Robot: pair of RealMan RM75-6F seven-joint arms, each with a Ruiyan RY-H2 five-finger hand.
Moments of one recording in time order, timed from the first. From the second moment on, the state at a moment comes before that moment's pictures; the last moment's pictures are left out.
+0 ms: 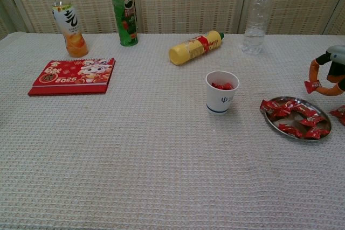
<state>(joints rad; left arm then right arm) -0.23 -1.16 0.00 -1.56 1.41 1.24 0.10 0.56 -1.47 0.19 -1.15 -1.17 0.86 -0.08</state>
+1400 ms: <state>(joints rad) -0.22 -1.14 0.00 -1.56 1.44 1.26 0.04 0.77 -1.55 0.22 -1.44 -1.02 0.88 -0.33</state>
